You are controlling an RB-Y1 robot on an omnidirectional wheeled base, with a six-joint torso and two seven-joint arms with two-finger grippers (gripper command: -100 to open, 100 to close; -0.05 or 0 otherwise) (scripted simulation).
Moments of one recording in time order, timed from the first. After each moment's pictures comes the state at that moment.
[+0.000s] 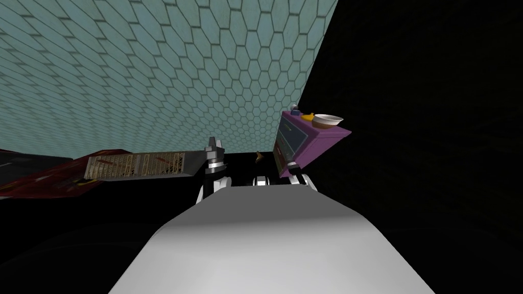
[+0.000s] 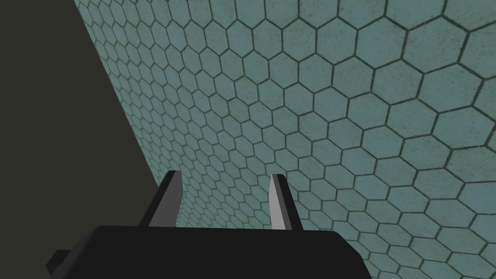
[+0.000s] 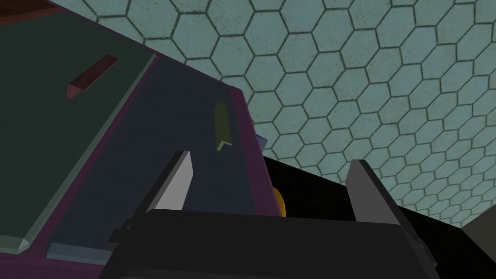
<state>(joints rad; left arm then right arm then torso) 0.53 -0.02 -0.02 -2.32 0.01 -0.38 -0.09 0.41 -0.22 0.10 -1.95 0.20 -0.24 0.11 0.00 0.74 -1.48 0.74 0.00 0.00</state>
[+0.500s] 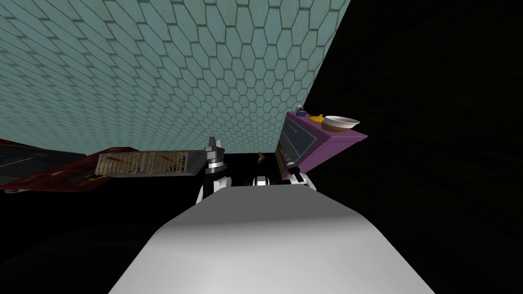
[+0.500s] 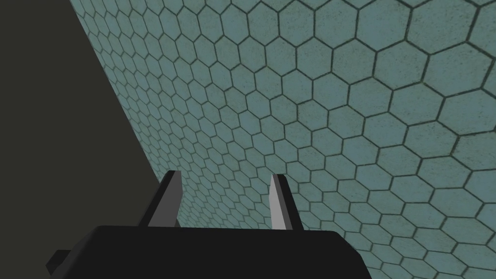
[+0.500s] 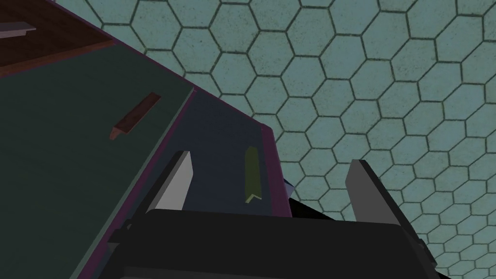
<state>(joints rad) 0.53 -0.02 -0.02 -2.32 0.01 -0.38 -0.09 0.36 -0.26 0.11 -1.86 0.23 -0.12 0.11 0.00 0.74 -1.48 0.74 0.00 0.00</state>
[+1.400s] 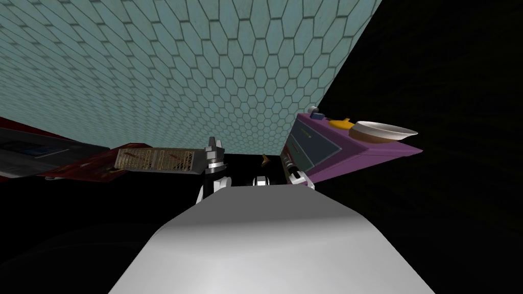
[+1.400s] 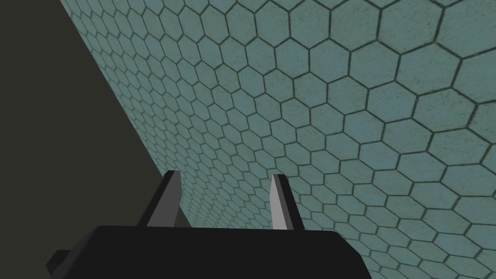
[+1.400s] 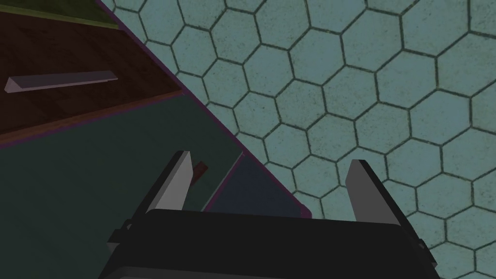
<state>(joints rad) 0.53 -0.02 -0.02 -2.32 0.01 -0.38 -0.09 0.27 -0.34 0.14 -1.68 0.29 0.12 0.09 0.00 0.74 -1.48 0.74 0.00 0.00</state>
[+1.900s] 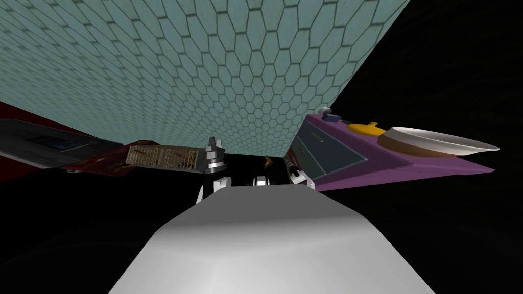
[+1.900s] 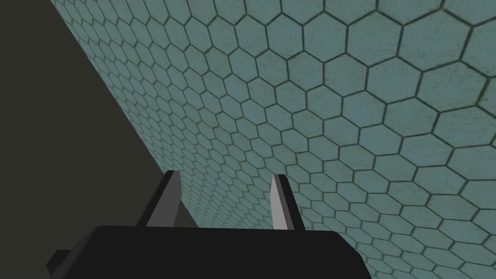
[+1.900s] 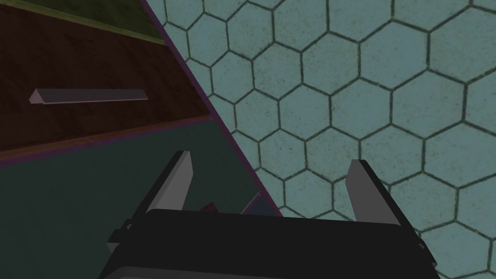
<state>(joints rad) 0.53 -0.02 -0.02 -2.32 0.01 -0.38 -0.09 0.21 -0.40 0.16 -1.55 0.33 0.27 0.08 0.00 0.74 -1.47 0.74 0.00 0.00</state>
